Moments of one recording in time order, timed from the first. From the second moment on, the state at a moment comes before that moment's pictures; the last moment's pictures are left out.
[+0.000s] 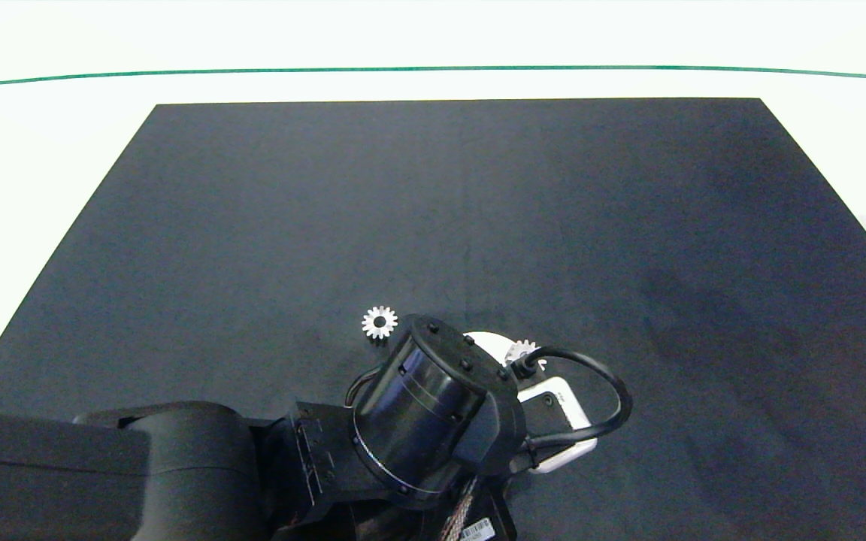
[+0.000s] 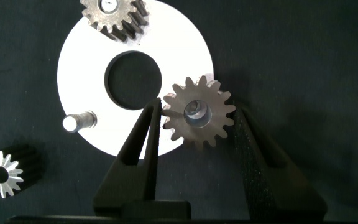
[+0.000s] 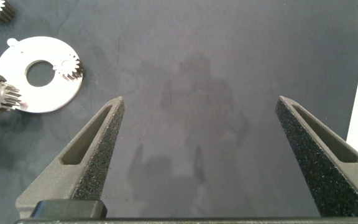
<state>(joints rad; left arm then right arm) -1.06 1.74 -1.00 -0.09 0.27 0.45 0.54 0.89 -0.97 0.31 -0.33 -0.24</state>
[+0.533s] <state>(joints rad) -1.06 1.75 -0.99 -0.09 0.27 0.45 0.54 0.89 -0.97 0.31 -0.33 -0.24</state>
